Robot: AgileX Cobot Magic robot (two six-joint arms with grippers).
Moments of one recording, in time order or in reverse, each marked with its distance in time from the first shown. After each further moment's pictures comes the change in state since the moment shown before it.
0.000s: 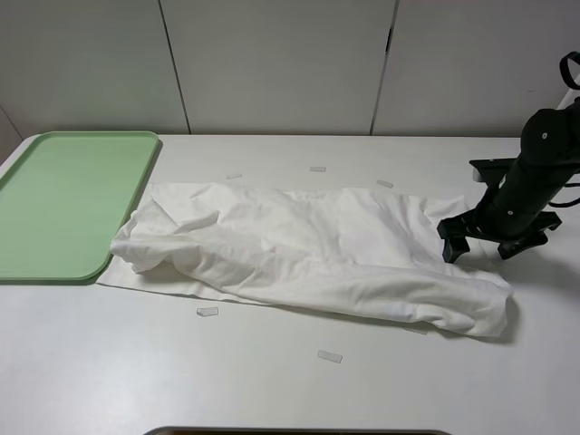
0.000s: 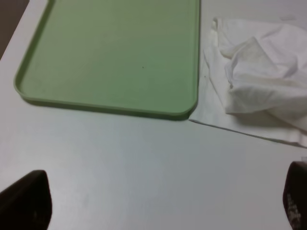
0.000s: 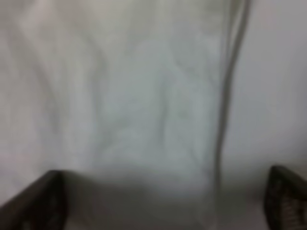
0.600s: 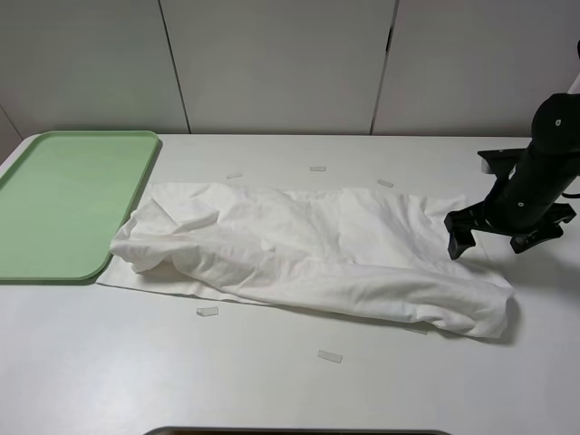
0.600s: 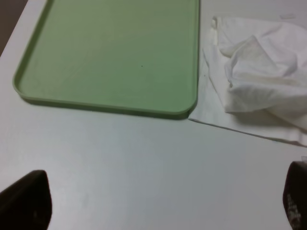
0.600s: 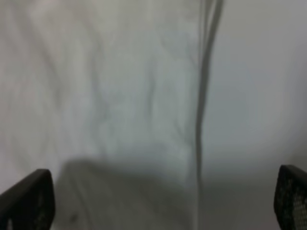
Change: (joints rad) left arm -0.003 0.004 0.000 0.000 0.000 0.000; right arm 0.003 -0.089 0.008 -0.012 0.060 0.026
